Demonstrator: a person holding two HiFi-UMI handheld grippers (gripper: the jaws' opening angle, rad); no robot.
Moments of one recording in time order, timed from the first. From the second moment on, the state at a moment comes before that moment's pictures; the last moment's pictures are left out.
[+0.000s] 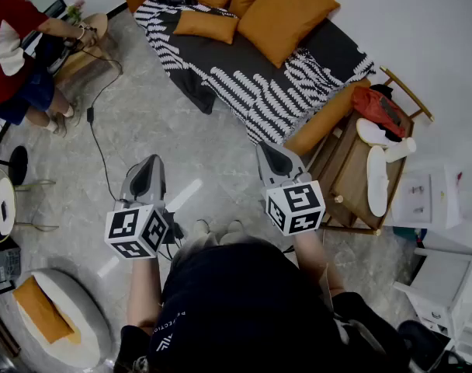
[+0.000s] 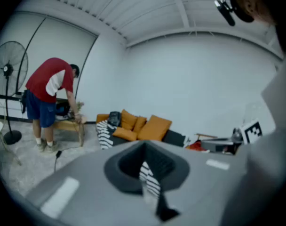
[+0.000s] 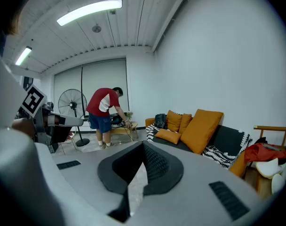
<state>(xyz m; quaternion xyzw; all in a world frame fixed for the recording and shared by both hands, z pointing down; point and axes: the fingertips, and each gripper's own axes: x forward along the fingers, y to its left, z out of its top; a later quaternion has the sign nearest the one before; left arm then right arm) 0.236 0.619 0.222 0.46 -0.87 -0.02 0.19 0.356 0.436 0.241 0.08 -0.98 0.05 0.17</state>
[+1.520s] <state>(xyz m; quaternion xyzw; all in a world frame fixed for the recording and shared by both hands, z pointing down) 0.098 0.562 0.279 0.43 -0.86 -0.02 0.25 0.216 0.378 0.292 0.05 -0.97 0.06 0.24</state>
